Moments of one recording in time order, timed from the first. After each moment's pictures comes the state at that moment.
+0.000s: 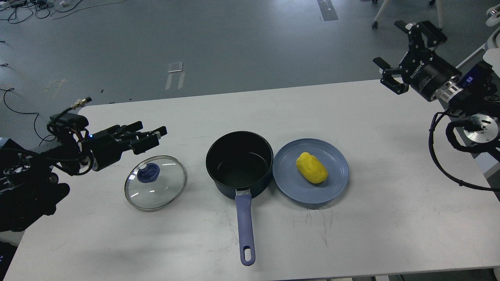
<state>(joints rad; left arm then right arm) -0.88 0.77 -0.33 -1.04 1.36 -0.09 -0.49 0.89 -0.59 0.42 0.77 -0.25 0.49 0.49</state>
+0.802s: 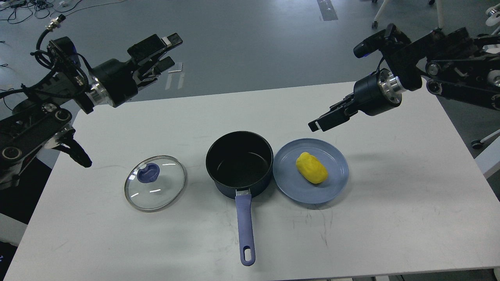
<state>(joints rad) -1.07 0.68 -0.33 -1.04 0.81 -0.29 -0.49 1.50 -0.55 -0.34 1.08 -1.33 0.49 0.49</state>
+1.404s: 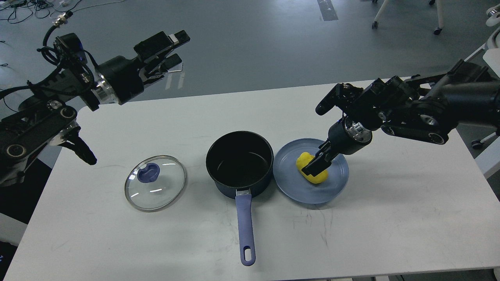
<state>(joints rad) -1.08 0.66 -0.33 -1.06 0.82 -0.29 -0.49 1.40 -0.26 -0.54 0.90 -1.37 0.42 0.49</state>
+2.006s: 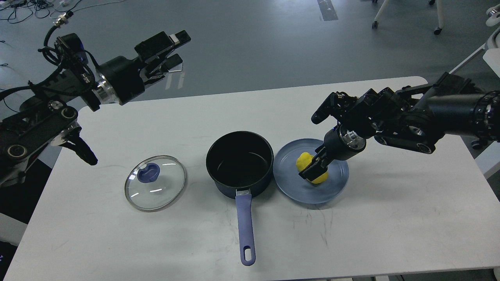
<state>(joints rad) -1.08 0.66 -0.33 -1.06 0.82 -0.29 -0.49 1.36 -0.20 -0.58 0.83 -1.36 0.36 0.49</state>
